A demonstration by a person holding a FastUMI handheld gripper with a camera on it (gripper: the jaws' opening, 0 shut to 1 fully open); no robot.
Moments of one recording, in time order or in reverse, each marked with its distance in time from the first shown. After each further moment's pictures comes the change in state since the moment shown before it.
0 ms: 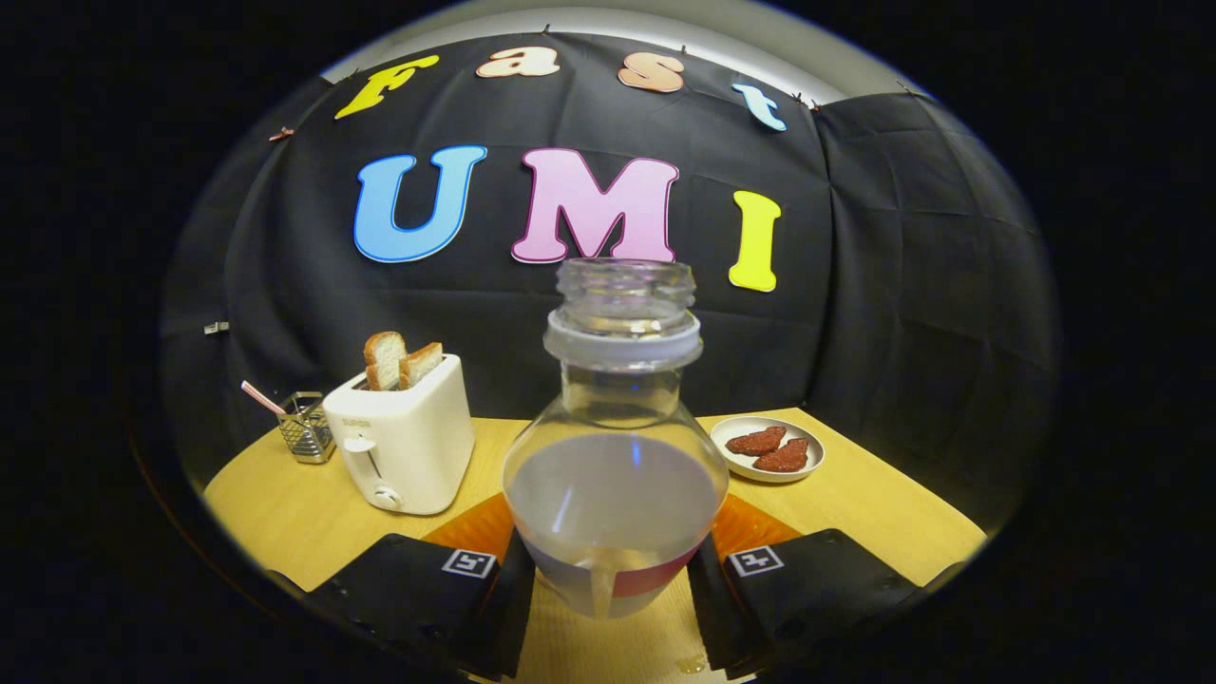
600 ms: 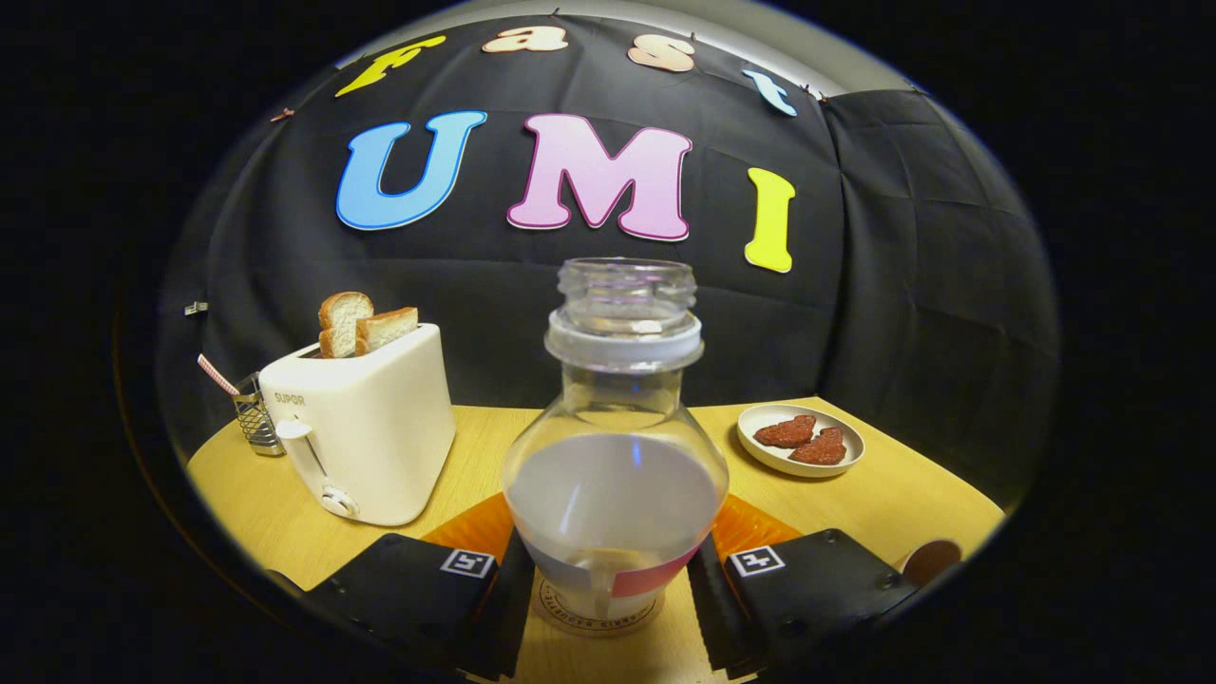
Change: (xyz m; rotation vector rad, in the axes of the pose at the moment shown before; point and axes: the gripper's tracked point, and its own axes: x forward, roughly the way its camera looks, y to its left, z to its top) arm 0.069 0.021 -0.042 0.003 0.036 -0.022
